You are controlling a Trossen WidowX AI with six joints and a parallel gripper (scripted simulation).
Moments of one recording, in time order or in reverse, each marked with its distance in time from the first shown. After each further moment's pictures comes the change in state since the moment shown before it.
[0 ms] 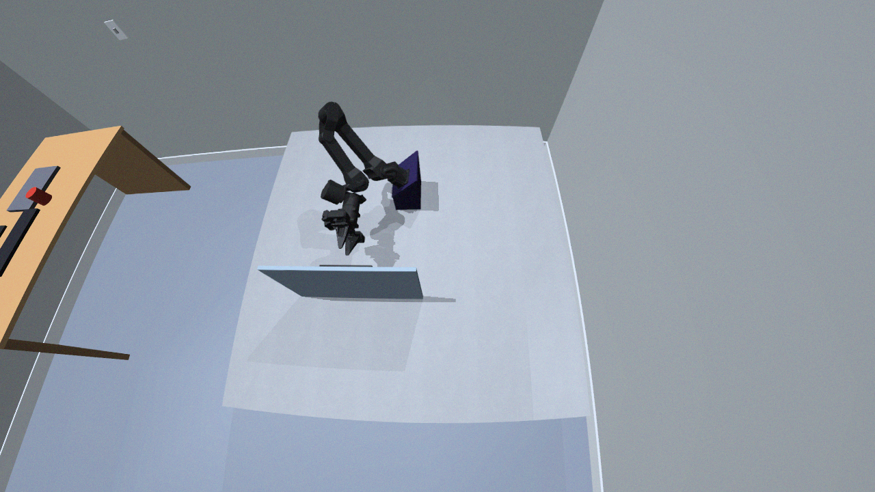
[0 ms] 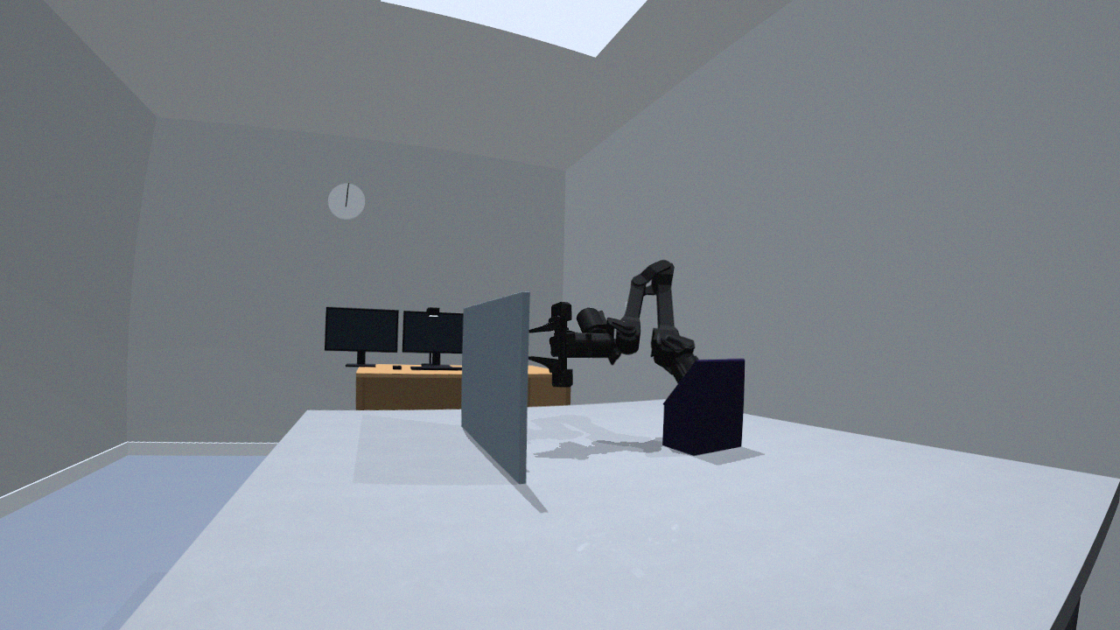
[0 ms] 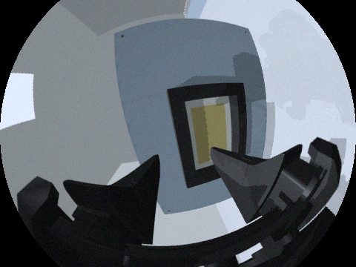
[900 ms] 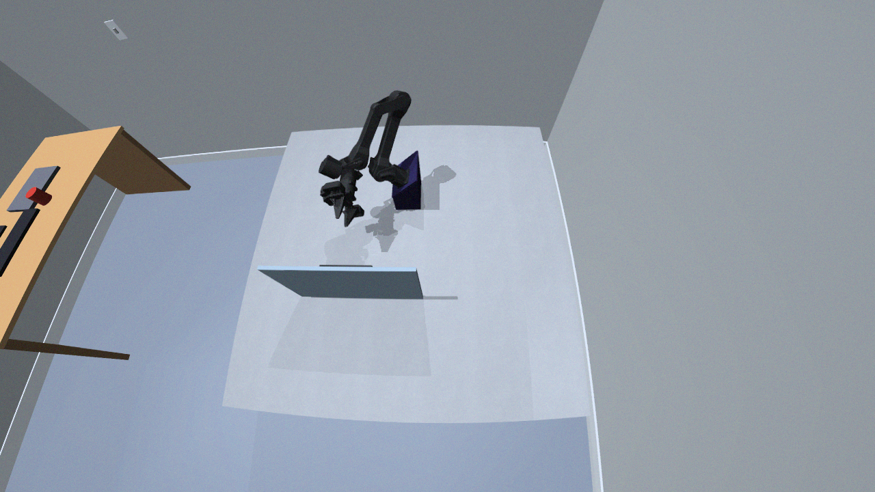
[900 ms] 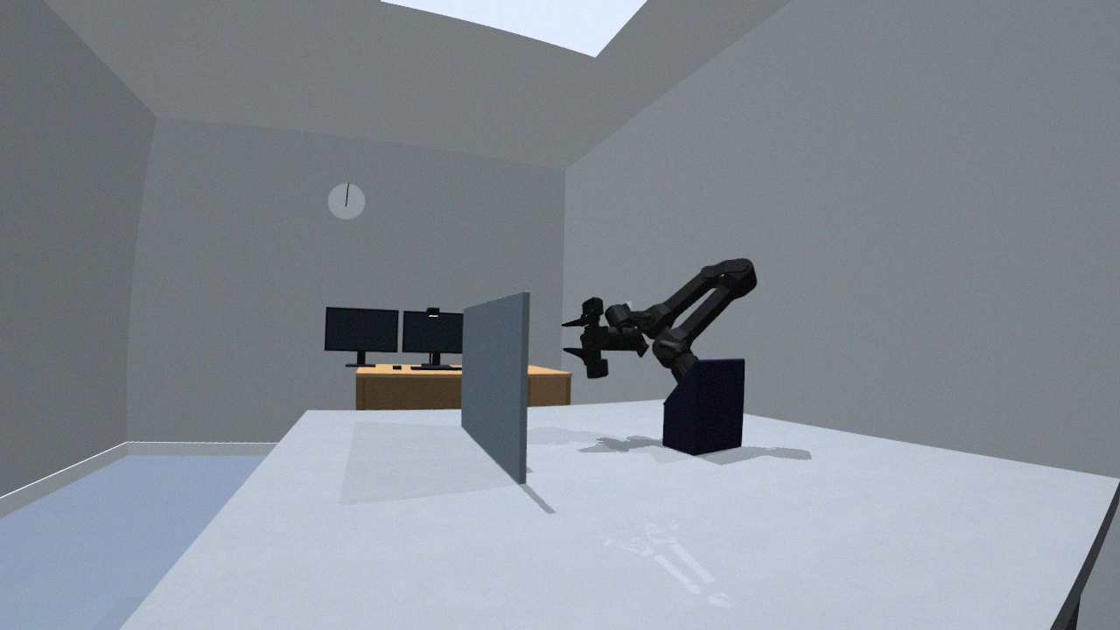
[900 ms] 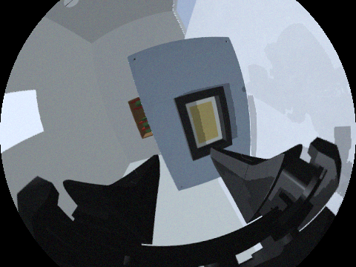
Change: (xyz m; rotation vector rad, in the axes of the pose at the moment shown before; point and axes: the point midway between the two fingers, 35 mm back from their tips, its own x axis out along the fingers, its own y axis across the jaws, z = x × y) arm -0.095 0.020 0.015 0.112 0.039 0.004
